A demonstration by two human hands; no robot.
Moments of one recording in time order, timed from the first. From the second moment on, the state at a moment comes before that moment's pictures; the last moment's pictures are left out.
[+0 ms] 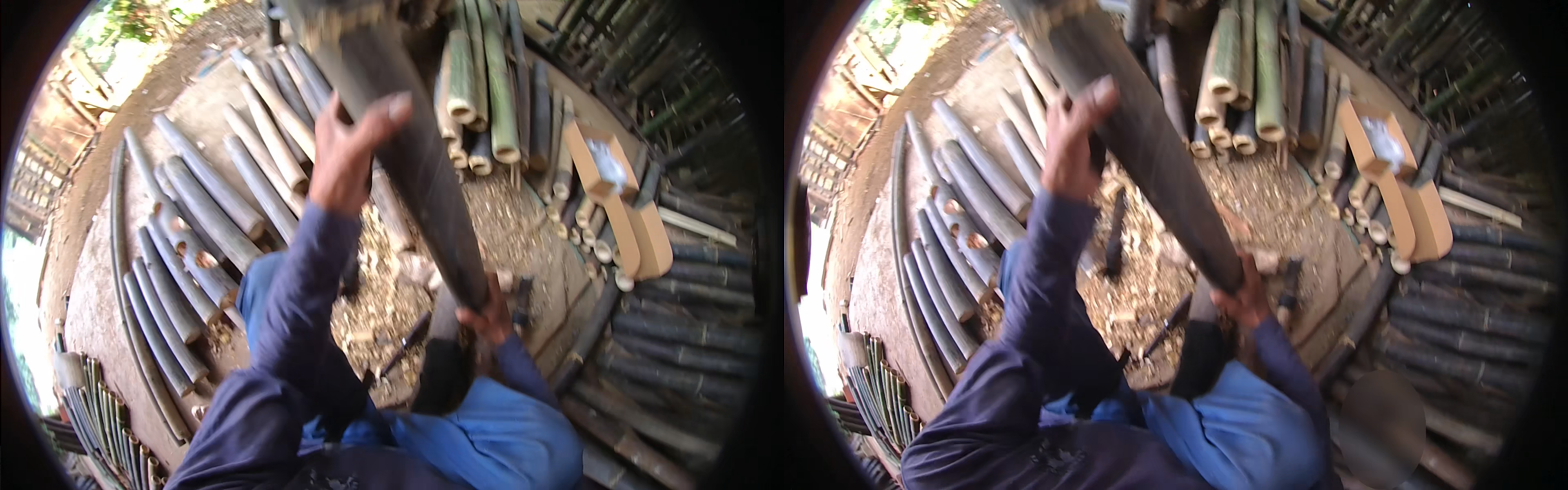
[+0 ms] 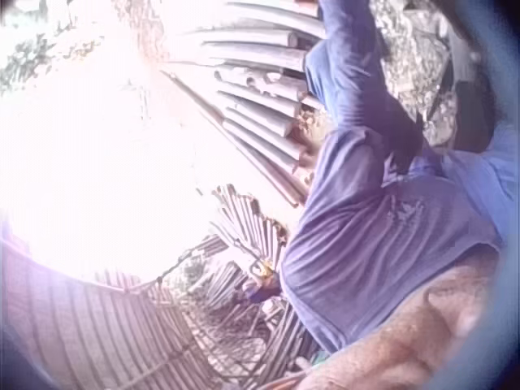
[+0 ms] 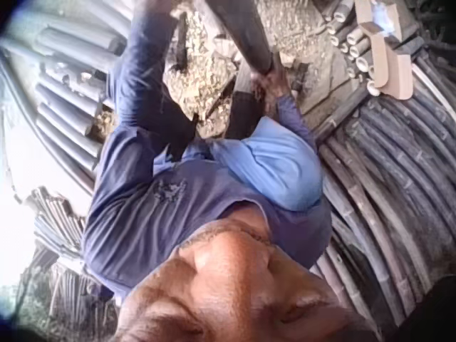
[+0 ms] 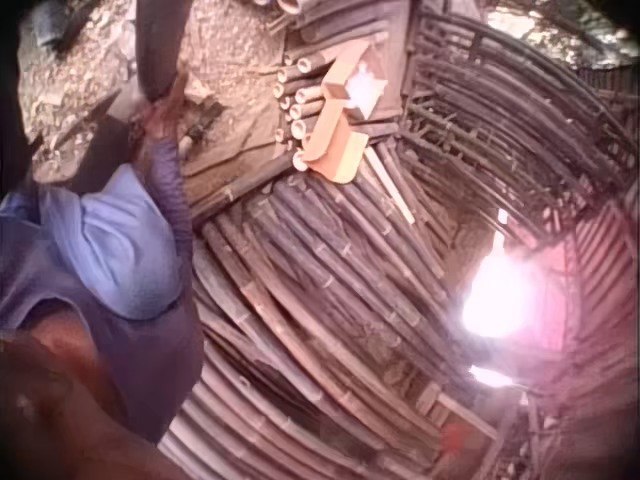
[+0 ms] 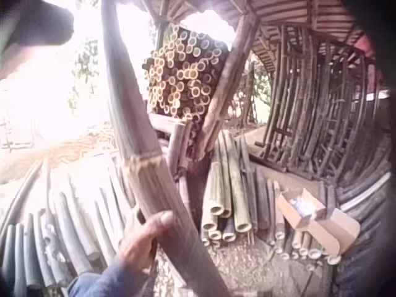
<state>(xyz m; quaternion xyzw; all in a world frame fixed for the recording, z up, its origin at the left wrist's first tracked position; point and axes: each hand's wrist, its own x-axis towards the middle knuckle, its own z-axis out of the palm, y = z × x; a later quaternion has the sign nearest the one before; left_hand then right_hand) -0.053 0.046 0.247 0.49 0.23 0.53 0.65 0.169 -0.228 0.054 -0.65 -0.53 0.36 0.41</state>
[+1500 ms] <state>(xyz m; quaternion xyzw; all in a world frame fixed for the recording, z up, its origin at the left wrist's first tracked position) 0.072 -0.132 0.293 0.70 0.00 0.44 0.56 0.244 -0.348 0.183 -0.86 -0.33 0.23 0.31</state>
